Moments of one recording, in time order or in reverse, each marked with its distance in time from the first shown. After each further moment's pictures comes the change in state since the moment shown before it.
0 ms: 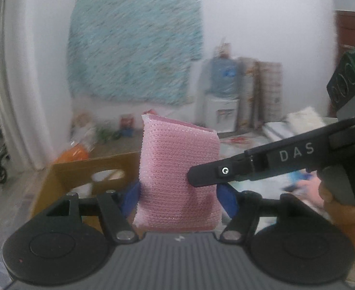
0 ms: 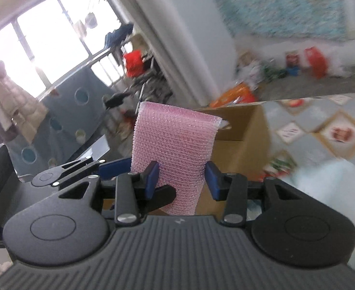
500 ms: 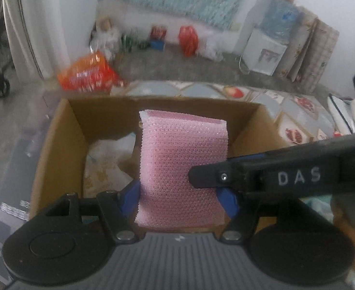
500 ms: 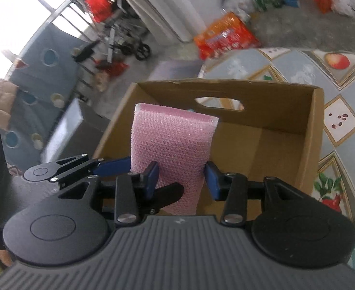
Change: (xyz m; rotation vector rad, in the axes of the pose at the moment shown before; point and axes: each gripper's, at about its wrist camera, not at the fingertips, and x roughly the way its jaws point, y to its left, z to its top) left arm 0.165 0.161 0.013 -0.234 0.452 0.006; right arm 0.223 -0.019 0.080 0.147 0.366 -0.098
